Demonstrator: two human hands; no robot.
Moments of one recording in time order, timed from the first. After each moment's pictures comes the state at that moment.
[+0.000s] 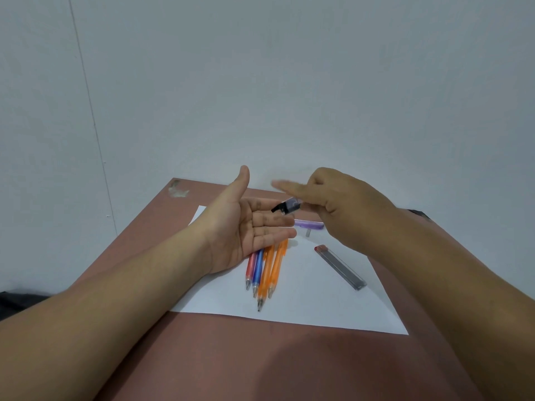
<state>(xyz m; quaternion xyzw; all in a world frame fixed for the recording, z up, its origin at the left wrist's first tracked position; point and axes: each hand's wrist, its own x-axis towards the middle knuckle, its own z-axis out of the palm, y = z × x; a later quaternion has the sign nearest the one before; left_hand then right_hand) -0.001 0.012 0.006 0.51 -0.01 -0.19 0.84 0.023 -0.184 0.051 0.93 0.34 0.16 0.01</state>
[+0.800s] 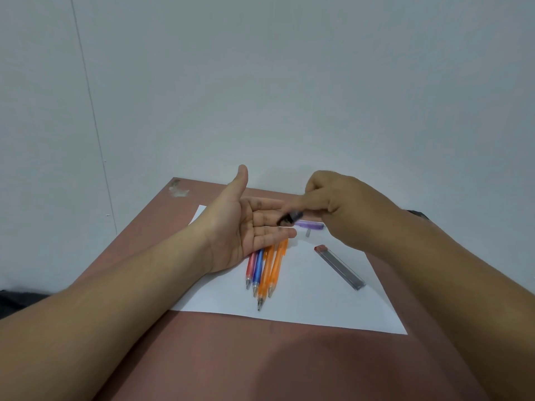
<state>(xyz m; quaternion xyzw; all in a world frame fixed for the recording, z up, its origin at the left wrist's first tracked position) 0.000 0.013 0.004 0.51 -0.01 -0.18 0.84 0.024 -0.189 0.056 0.93 0.35 0.14 0.00</state>
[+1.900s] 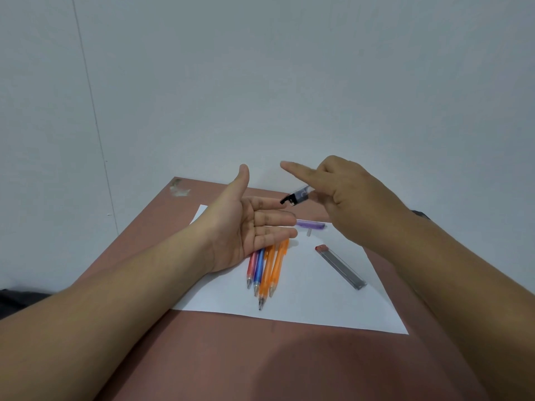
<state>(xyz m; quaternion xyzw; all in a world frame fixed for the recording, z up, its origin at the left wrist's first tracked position) -0.002 0.012 0.007 0.52 -0.01 -0.18 0.84 0.024 -0.191 0.052 0.90 0.35 0.25 -0.03</state>
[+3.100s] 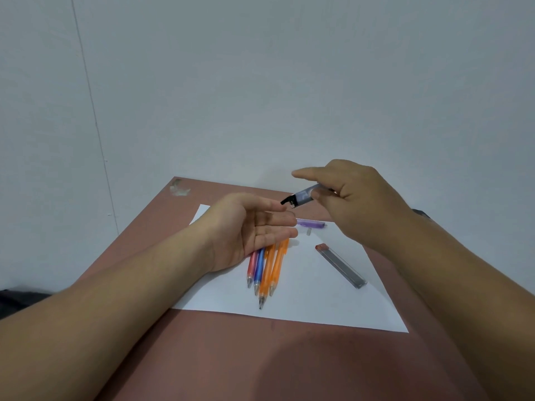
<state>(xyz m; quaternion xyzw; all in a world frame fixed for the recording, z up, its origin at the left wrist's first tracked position) -0.010 0.011 0.010 0.50 0.02 -0.19 0.84 0.009 -0.194 0.057 0.92 0.29 0.21 -0.17</state>
